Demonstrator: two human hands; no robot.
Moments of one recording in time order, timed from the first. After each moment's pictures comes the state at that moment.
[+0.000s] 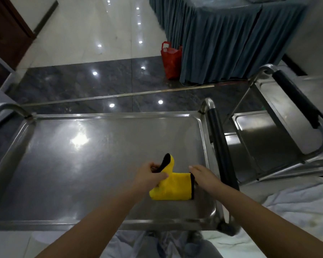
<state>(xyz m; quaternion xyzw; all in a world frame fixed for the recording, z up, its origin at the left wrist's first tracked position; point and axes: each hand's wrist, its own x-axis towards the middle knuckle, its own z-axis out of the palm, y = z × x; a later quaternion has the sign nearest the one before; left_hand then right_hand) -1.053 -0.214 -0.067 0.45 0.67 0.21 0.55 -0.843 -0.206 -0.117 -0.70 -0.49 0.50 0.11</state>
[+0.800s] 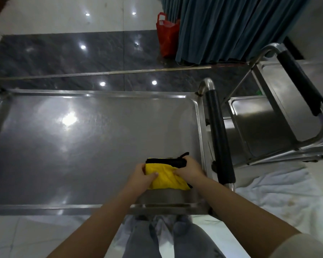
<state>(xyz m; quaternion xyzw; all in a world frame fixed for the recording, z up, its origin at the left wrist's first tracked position) -1.054 -0.247 -0.162 0.39 0.71 0.17 0.56 -0.864 -0.220 -0.145 -0.73 -0.47 0.48 0.07</state>
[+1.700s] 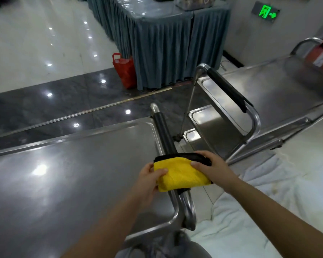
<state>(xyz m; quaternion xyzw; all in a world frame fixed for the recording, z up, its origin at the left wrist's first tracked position) -0.914 -0.219 -0.052 0.31 0.55 0.28 0.72 -0.700 -0.253 -0.040 -0.70 -0.46 0.44 0.33</state>
